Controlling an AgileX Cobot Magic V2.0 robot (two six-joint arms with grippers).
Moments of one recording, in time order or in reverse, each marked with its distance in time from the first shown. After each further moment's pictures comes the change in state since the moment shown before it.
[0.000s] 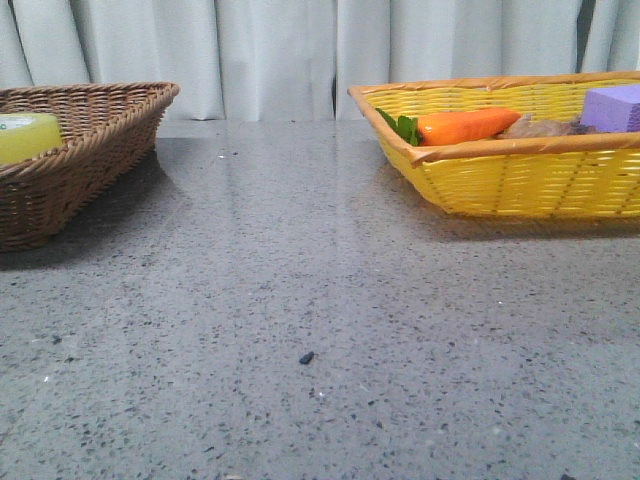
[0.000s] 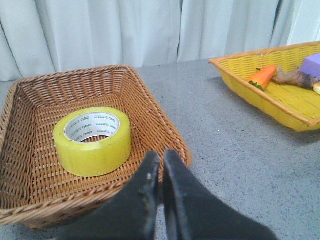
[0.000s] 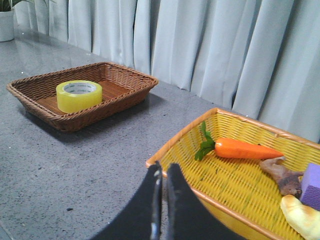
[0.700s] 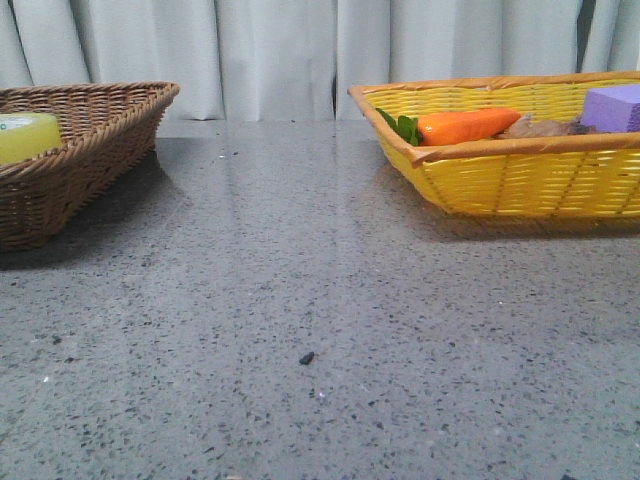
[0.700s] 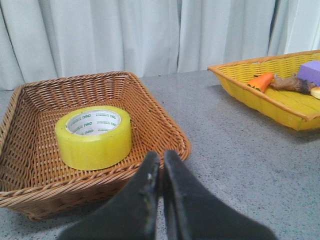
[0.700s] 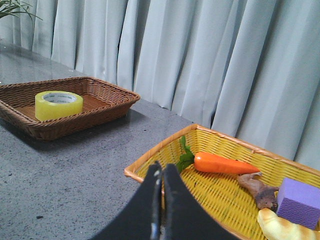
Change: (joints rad) left arm 0.000 -0.194 0.123 -0.002 -0.011 0.000; right arm 0.000 -0.125 0.131 -0.089 -0.098 0.002
